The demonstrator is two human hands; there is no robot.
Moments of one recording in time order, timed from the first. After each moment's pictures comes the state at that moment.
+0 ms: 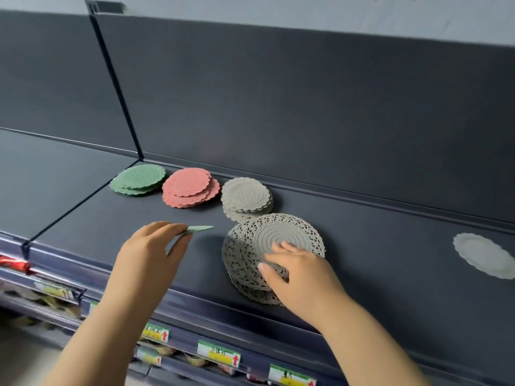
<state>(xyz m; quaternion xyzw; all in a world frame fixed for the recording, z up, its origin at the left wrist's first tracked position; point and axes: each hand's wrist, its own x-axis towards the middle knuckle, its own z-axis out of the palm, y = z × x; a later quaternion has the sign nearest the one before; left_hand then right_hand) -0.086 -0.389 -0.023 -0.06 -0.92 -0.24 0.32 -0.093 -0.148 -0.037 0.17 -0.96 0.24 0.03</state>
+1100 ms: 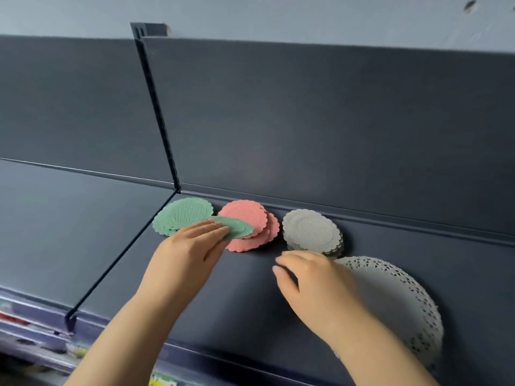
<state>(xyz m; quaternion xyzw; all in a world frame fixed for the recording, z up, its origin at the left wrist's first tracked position) -0.182 -0.488 -0.006 -0.18 -0.92 -0.21 0.29 -0.155 -0.281 -0.015 0.12 -0.97 0.17 0.12</state>
